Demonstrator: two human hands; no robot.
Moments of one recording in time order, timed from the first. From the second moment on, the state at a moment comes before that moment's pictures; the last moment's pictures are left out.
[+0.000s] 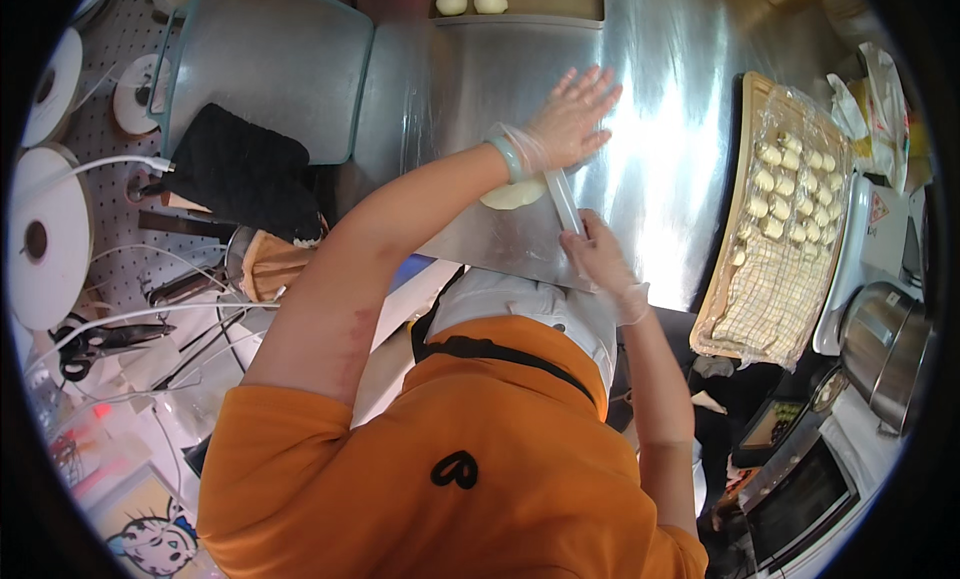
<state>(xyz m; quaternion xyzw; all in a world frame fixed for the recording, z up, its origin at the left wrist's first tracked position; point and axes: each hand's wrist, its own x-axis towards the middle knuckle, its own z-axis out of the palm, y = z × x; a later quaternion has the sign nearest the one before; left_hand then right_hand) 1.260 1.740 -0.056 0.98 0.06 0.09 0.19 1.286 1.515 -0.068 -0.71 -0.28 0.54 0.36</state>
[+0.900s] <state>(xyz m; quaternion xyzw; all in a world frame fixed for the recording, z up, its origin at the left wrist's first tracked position) 1.149 1.736 -0.086 0.76 0.63 0.12 0.10 1.326 1.756 -0.079 -0.60 -0.79 0.04 0.12</state>
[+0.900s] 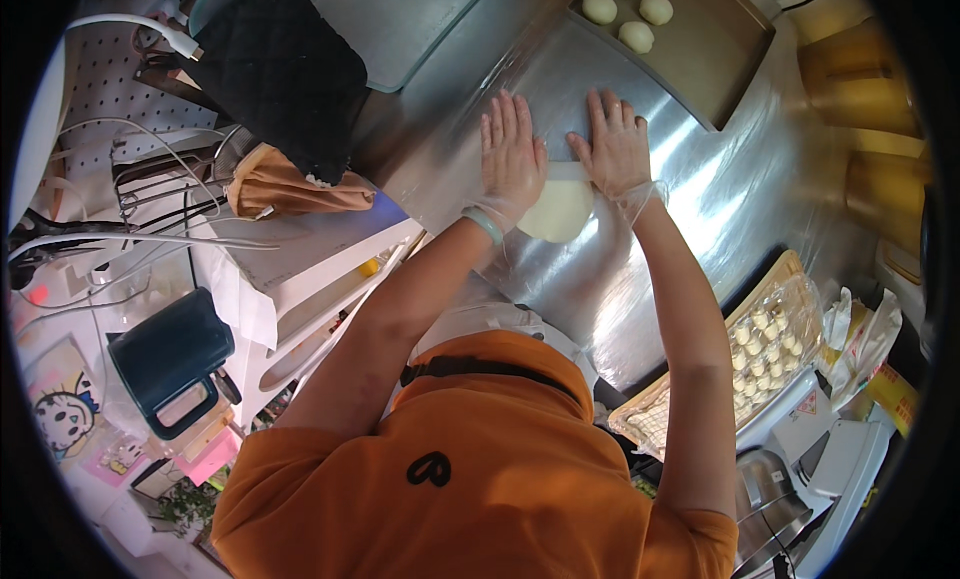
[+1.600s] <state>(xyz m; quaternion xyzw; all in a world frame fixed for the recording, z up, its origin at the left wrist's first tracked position) 1.149 1.724 -0.088 0.87 0.47 0.10 0.13 1.322 1.622 -0.063 -0.68 -0.70 0.11 0.19</state>
